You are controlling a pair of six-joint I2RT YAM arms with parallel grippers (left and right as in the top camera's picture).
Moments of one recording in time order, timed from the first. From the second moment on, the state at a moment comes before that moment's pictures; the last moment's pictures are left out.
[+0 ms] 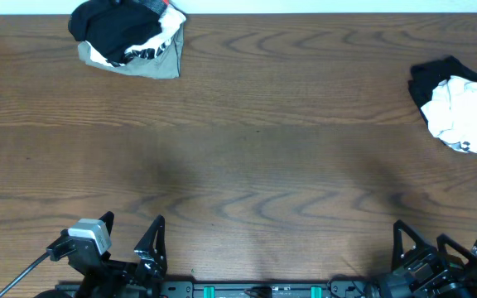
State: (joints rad) left arm 0.01 0.16 0.91 -1.08 0.29 -0.28; right arm 0.18 0.28 1.11 -1.33 0.04 0.65
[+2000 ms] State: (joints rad) left arm 0.01 0.16 0.91 -1.08 0.29 -0.28; right arm 0.09 0.01 0.24 -0.24 0.20 0.67
